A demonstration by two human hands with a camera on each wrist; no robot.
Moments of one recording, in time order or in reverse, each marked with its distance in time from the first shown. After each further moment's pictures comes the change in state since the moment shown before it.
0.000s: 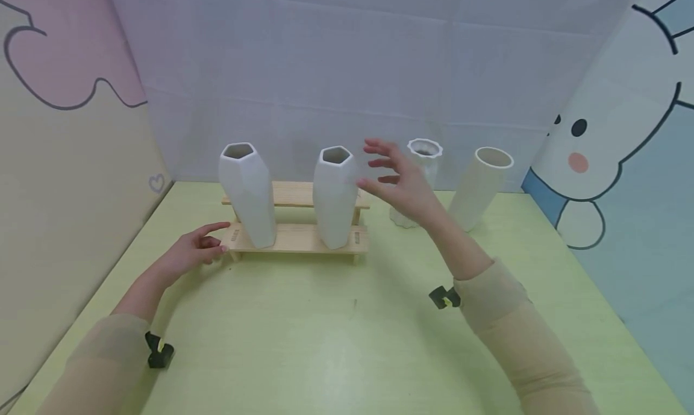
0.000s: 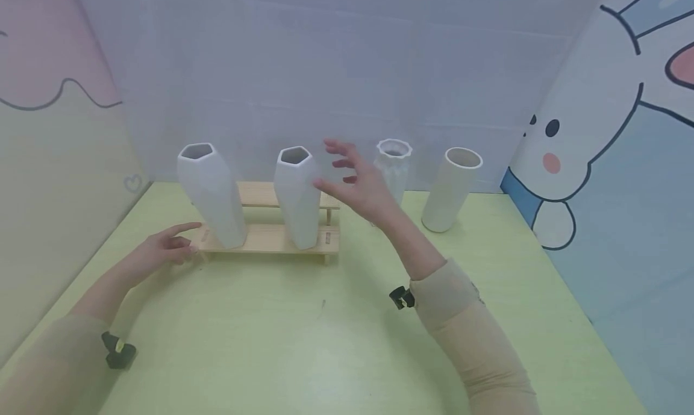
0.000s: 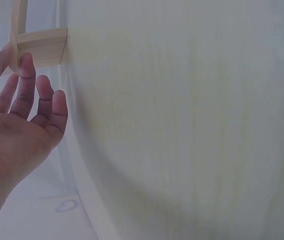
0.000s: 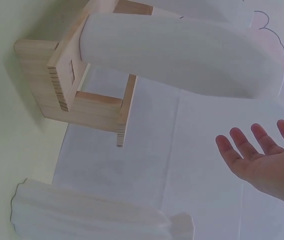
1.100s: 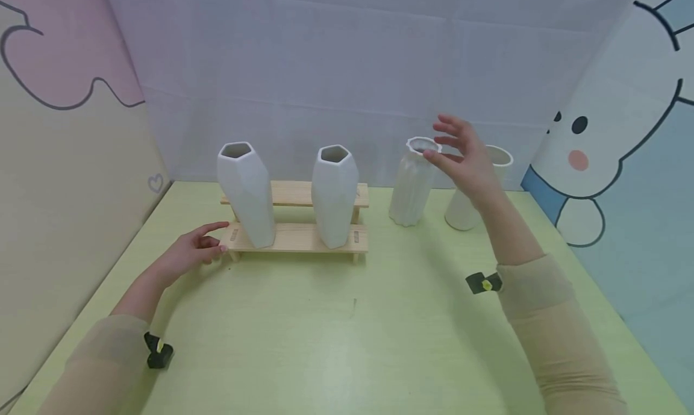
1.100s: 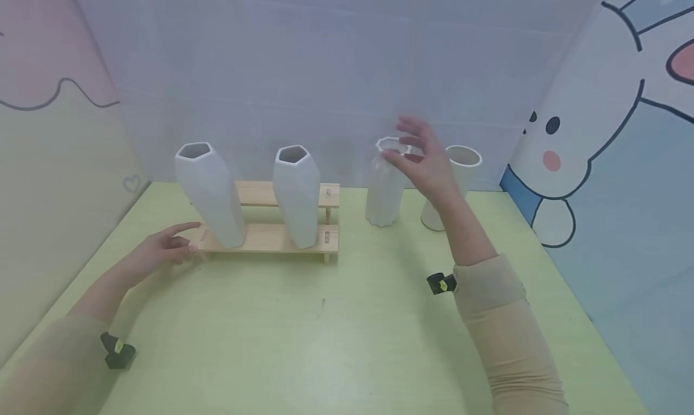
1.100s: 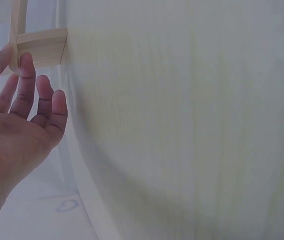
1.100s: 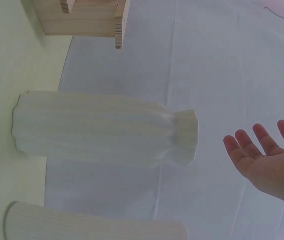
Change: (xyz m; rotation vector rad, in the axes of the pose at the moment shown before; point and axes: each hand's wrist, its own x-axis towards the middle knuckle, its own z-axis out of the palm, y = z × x) left_hand -0.002 0.002 0.000 0.014 -0.003 -0.008; right_hand -0.009 0.024 -0.087 -0.008 0.200 0.133
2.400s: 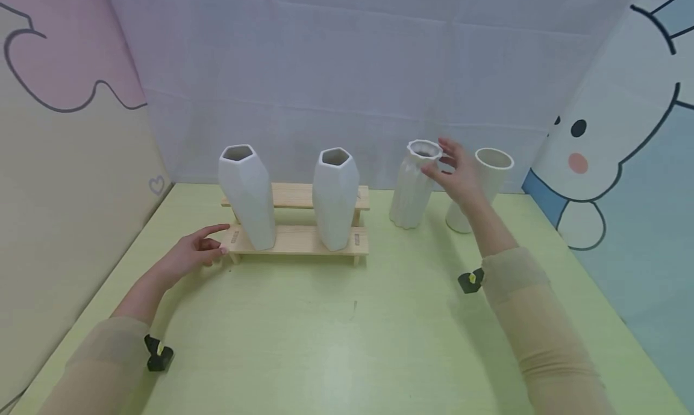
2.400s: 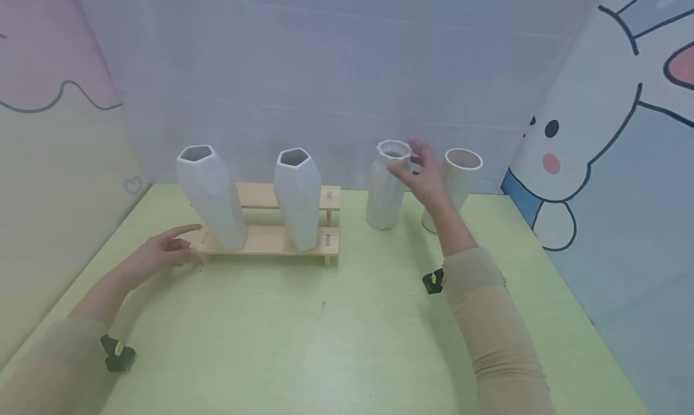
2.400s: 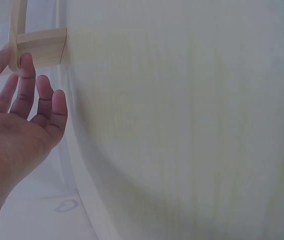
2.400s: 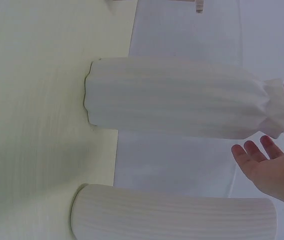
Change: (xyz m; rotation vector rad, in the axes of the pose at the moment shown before) left_hand 0.002 -0.003 0.000 -0.034 -0.008 0.008; right_hand 0.020 0.072 0.005 -0.085 0.062 0.145
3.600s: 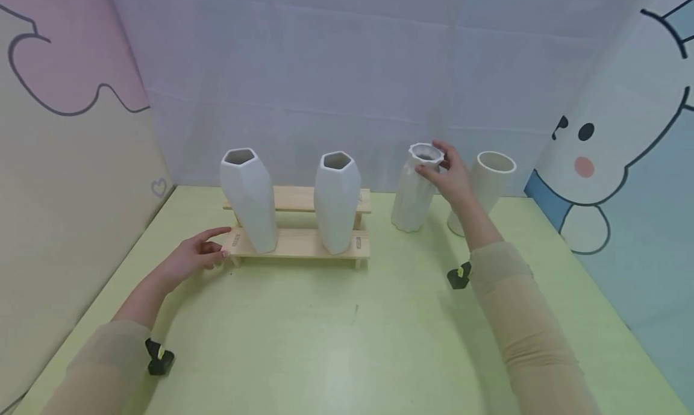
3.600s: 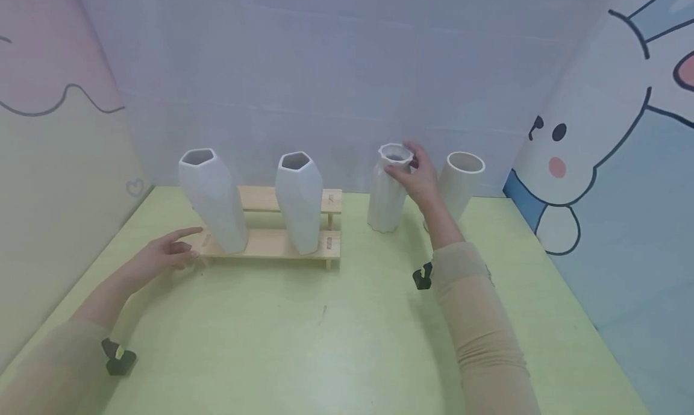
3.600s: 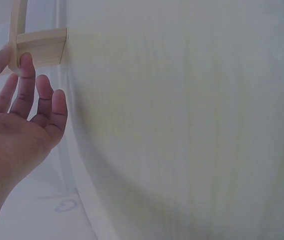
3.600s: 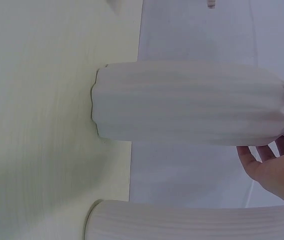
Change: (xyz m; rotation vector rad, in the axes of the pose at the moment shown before) left_hand -0.001 -0.003 0.001 -0.020 0.006 0.006; right_hand 0.014 0.009 0.015 0.033 0.028 0.073
